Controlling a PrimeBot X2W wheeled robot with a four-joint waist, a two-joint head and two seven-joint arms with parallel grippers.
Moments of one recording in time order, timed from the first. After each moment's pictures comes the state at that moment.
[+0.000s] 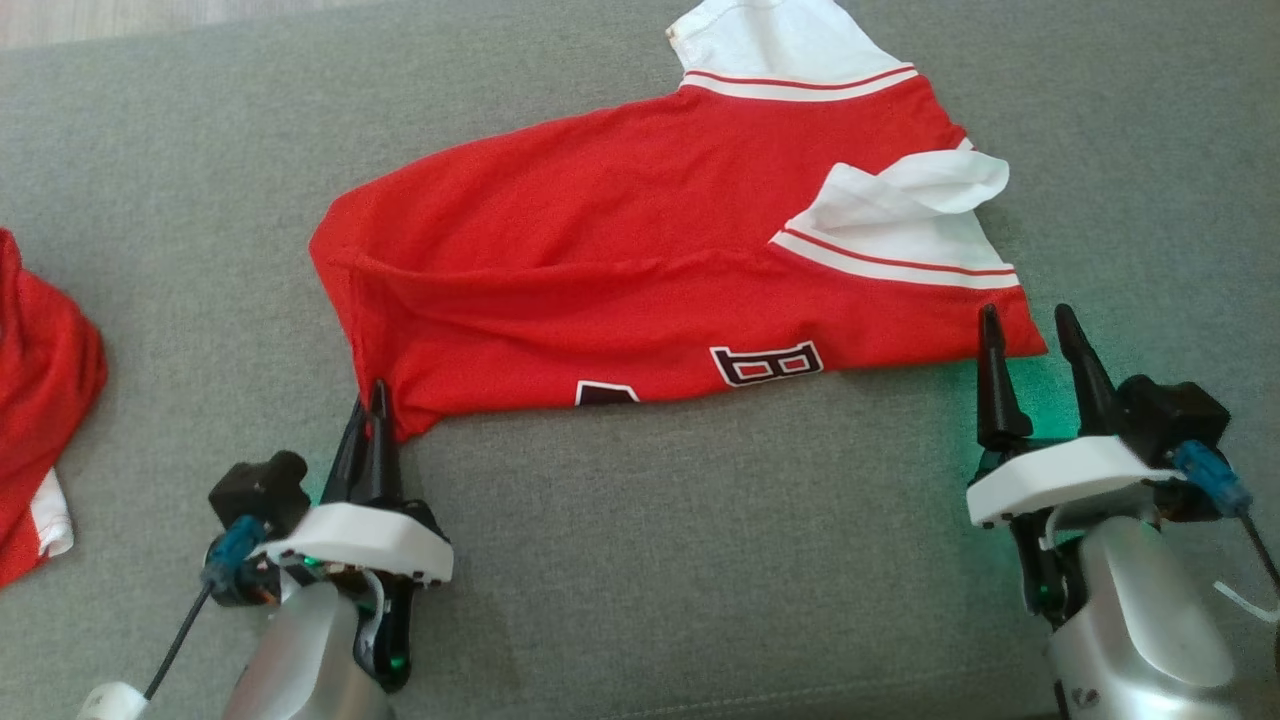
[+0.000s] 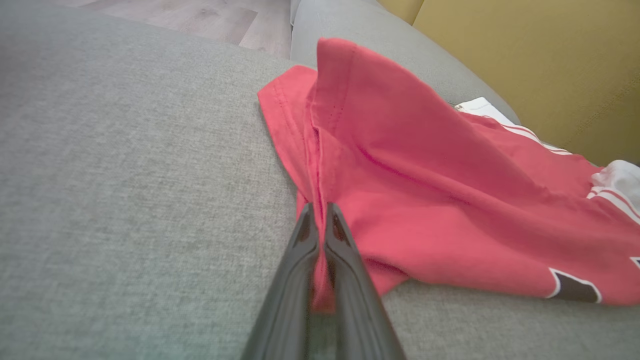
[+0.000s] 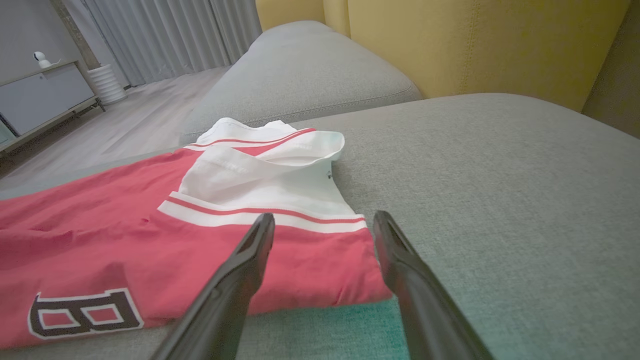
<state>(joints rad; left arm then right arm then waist) -0.35 0.04 -0.14 0.68 -0.41 -0.12 -0.26 -0.30 -0.05 -0.01 0.52 0.17 0.12 -0.25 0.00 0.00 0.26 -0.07</state>
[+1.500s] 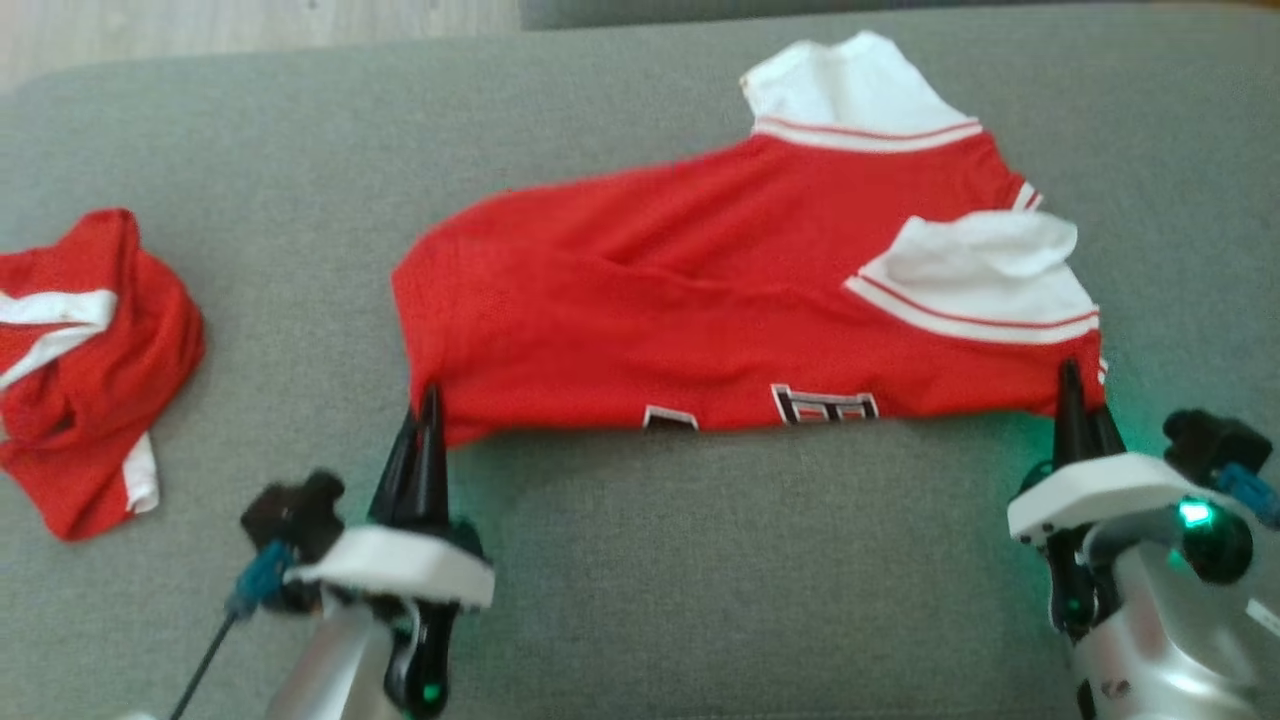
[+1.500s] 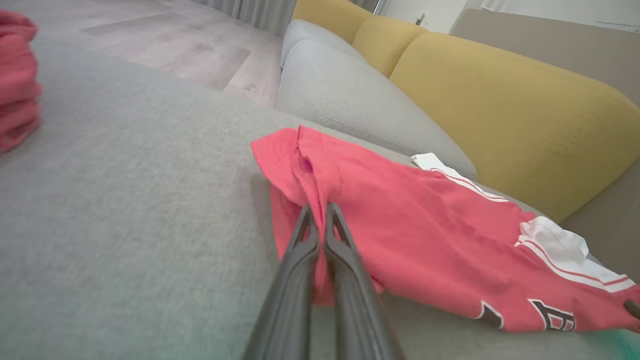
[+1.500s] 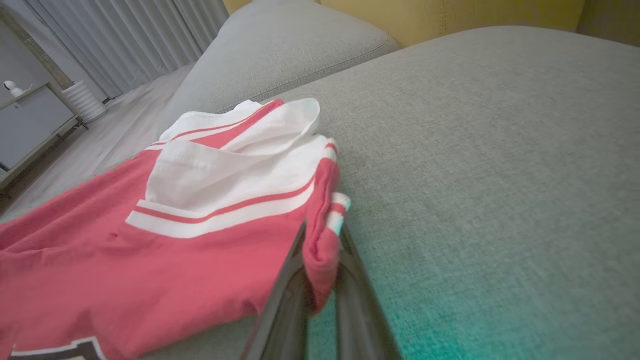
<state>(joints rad) -0.29 0.04 -0.27 0.53 -0.52 -0.13 -0.26 -0.37 -0.08 -0.09 0.79 0.32 0.12 -0.26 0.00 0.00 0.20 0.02</state>
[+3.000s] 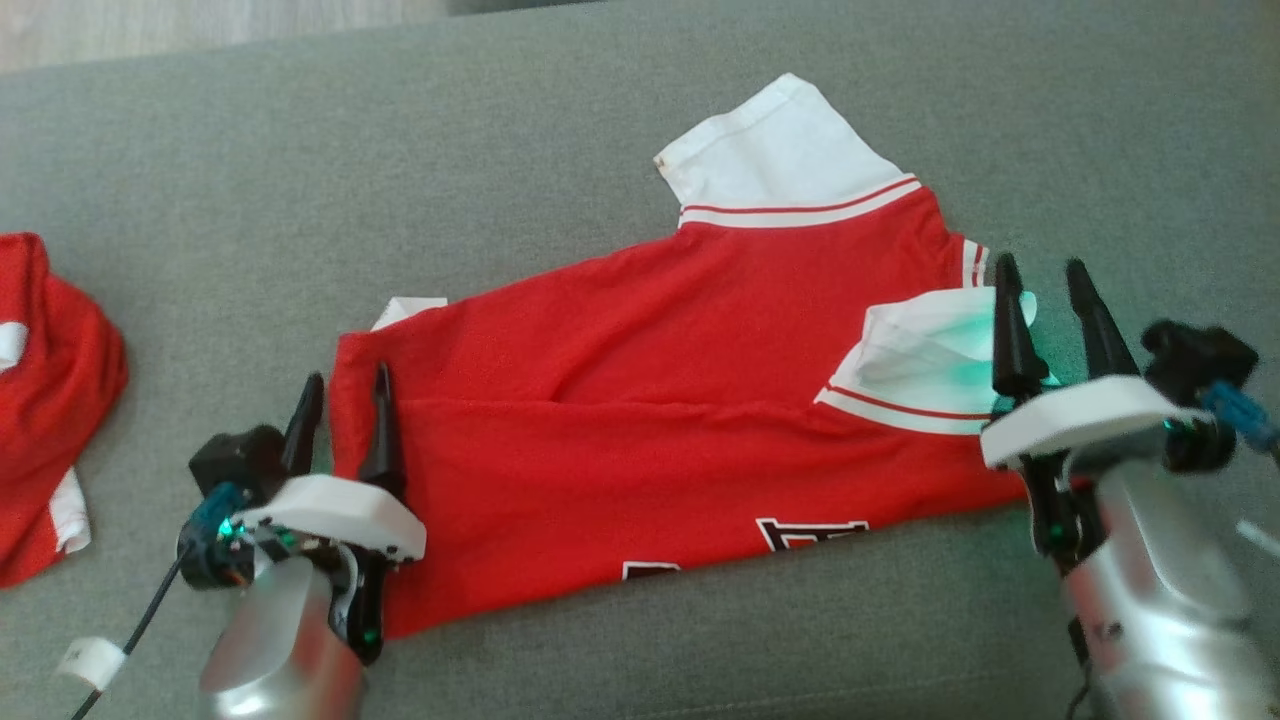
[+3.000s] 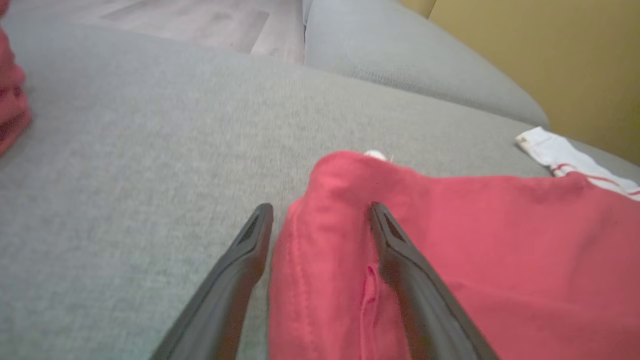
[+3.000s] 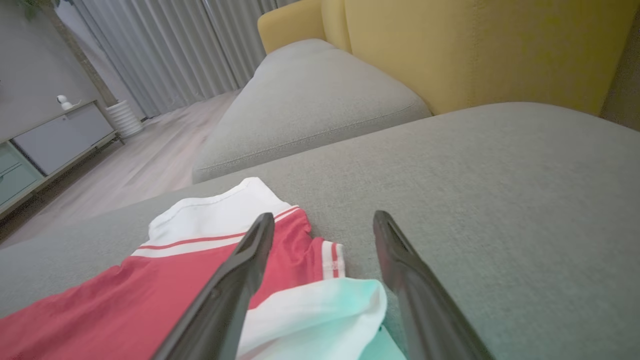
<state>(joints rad) -0.45 0.06 -0.11 0.84 -0.37 -0.13 -0.26 -0.42 -0.12 0.07 0.65 0.37 0.12 -0.26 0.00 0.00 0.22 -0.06</state>
